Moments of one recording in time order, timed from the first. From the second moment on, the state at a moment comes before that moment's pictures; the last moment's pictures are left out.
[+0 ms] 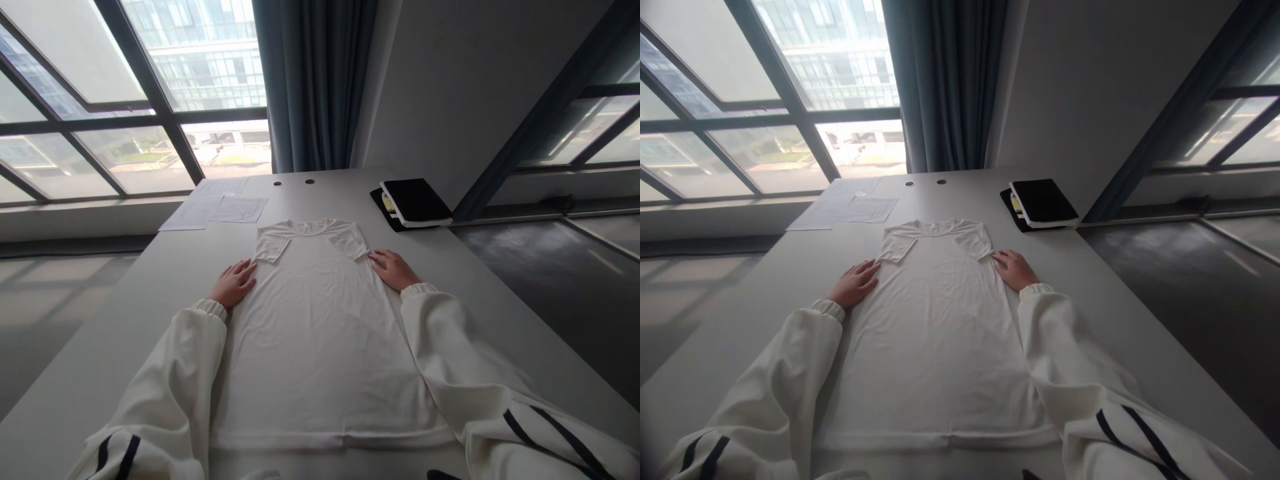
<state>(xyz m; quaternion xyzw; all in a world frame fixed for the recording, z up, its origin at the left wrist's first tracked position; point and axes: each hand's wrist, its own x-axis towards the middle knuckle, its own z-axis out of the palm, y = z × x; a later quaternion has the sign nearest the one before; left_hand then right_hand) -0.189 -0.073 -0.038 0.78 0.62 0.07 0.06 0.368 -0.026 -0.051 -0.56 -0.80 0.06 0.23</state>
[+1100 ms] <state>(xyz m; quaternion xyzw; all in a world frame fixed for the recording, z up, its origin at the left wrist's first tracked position) -0.166 -0.279 -0.045 0.87 0.49 0.08 0.06 0.374 -0.263 -0.035 -0.50 -0.85 0.13 0.09</state>
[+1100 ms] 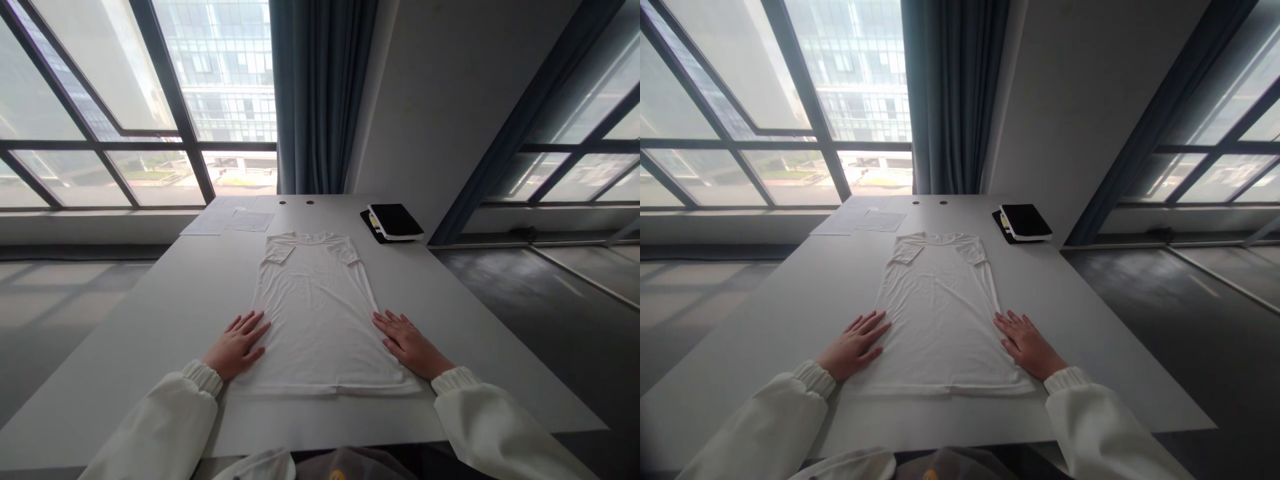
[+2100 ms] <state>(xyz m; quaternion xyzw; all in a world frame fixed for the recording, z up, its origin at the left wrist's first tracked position) -0.214 -0.352 -0.038 0.87 0.48 0.09 0.04 0.399 -0.335 -0.025 -0.44 -0.87 0.17 0.12</state>
